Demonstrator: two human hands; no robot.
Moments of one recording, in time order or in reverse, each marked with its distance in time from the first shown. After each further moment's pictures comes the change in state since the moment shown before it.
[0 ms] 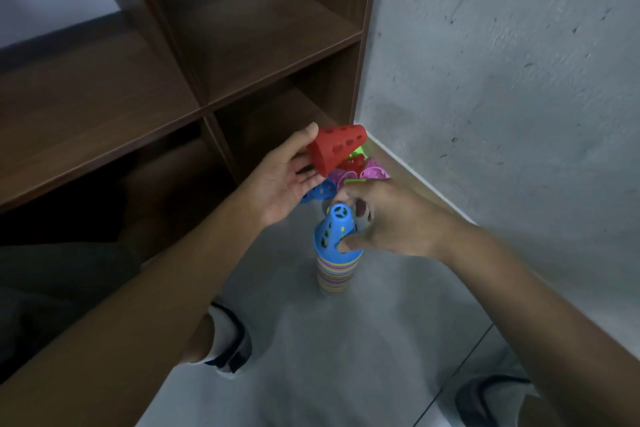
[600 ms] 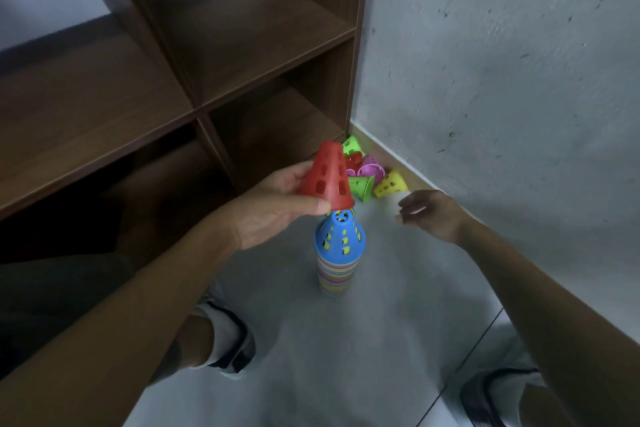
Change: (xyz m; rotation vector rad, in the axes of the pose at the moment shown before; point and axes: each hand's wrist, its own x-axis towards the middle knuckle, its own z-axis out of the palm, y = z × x) left_hand -0.019 -0.020 -0.029 0.308 -0.442 0.081; right_hand 0.000 0.159 0.030 0.466 0.159 0.582
